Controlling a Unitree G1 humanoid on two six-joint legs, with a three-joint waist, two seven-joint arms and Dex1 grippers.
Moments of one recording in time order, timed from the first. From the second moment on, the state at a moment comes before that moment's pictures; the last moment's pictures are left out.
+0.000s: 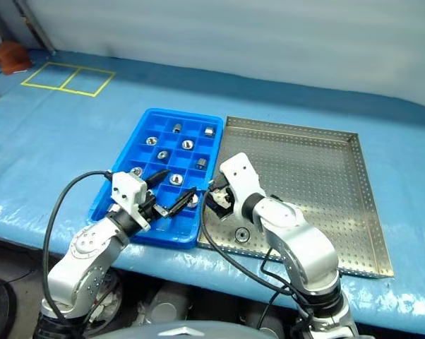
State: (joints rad) left arm 0.05 0.32 -0.09 -0.55 -0.33 0.45 -0.44; right arm -0.27 -0.19 0.18 -0.76 0.22 1.31 0.25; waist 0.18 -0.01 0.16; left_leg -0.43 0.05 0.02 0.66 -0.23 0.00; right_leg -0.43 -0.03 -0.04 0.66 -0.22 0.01
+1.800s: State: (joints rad) left arm 0.07 0.43 -0.10 -0.52 -0.34 0.44 -0.59; right arm -0.18 -0.18 0.19 -0.77 0.29 1.59 0.09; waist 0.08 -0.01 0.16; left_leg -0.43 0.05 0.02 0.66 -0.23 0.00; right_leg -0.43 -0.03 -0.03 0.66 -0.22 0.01
